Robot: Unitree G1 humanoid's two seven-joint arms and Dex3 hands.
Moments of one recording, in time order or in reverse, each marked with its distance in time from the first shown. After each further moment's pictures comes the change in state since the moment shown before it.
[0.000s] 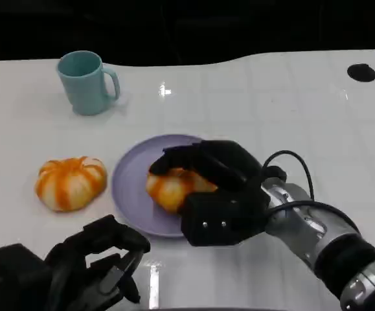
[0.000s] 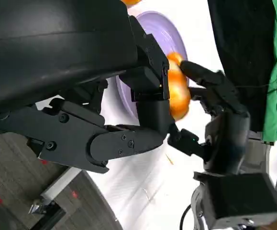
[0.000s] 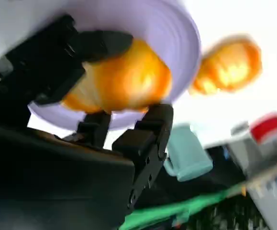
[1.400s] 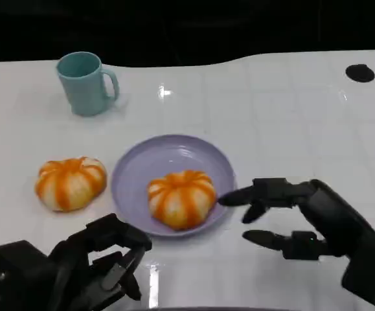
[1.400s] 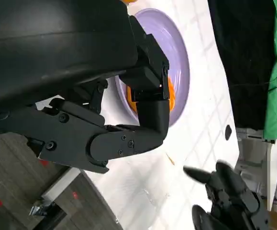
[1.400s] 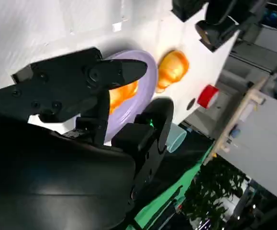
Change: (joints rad) left arm -0.032 0.003 -0.009 0.061 0.005 -0.031 0.000; right arm 0.667 -0.260 -0.316 -0.859 0.576 -0.014 0.366
